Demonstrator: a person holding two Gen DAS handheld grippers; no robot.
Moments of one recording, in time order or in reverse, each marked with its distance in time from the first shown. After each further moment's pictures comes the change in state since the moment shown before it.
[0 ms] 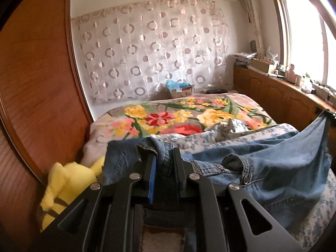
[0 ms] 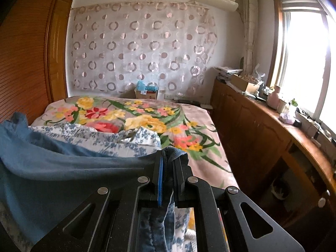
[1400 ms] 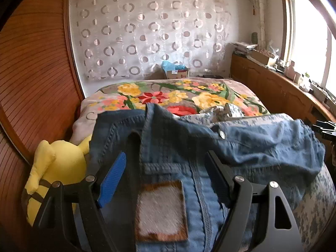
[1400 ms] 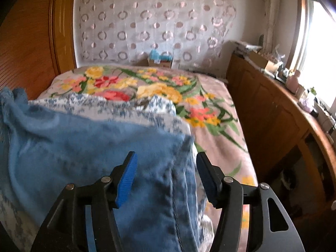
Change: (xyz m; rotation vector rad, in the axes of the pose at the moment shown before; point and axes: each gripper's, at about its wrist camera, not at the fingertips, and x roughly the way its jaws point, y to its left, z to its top) left arm 0.024 0.003 -0.031 -0.064 0.132 -0.074; right arm 0.062 0.000 -0.023 -0.054 0.224 0.090
